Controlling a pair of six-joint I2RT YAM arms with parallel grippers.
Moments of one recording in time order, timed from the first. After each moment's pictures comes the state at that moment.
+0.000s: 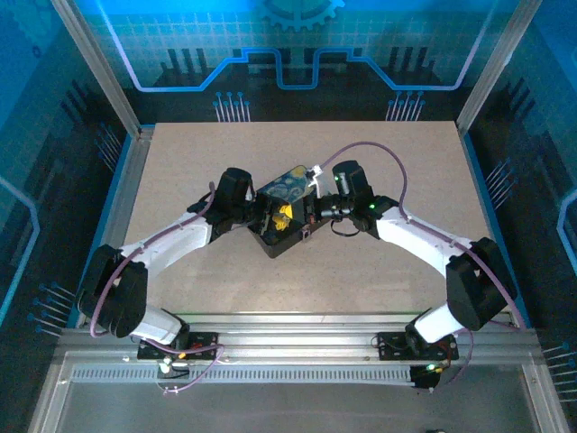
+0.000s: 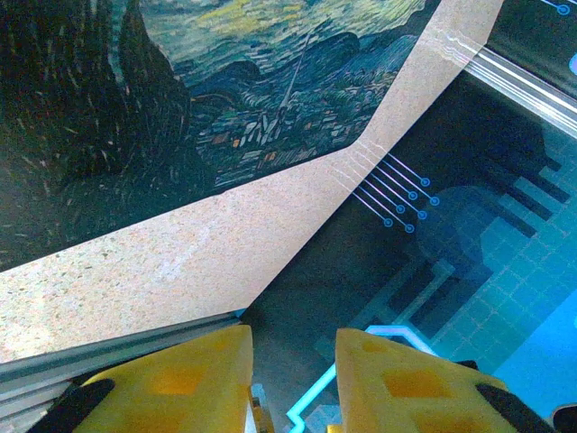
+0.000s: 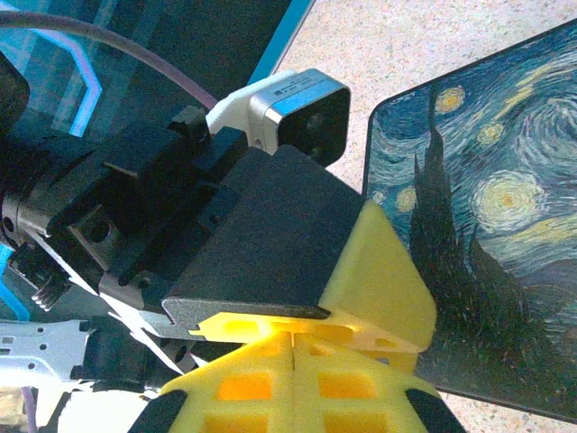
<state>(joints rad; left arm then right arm) -0.45 1.46 0.93 -0.15 0.58 -1.71 0.56 1.50 1.02 -0.09 -0.68 0.52</state>
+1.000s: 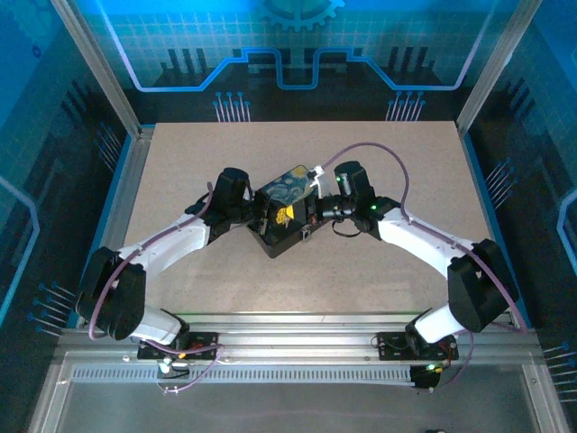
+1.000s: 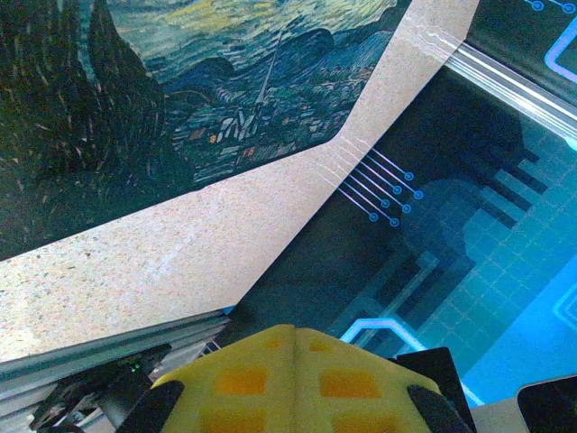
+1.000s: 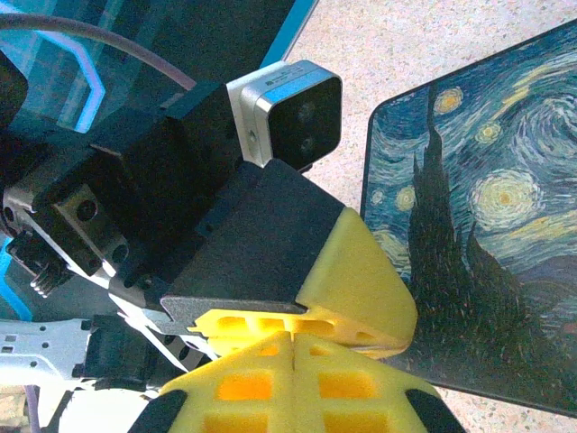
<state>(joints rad) -0.44 1.44 0.91 -0.10 0.59 -1.72 0.56 1.49 1.00 -0.08 -0.68 0.52</state>
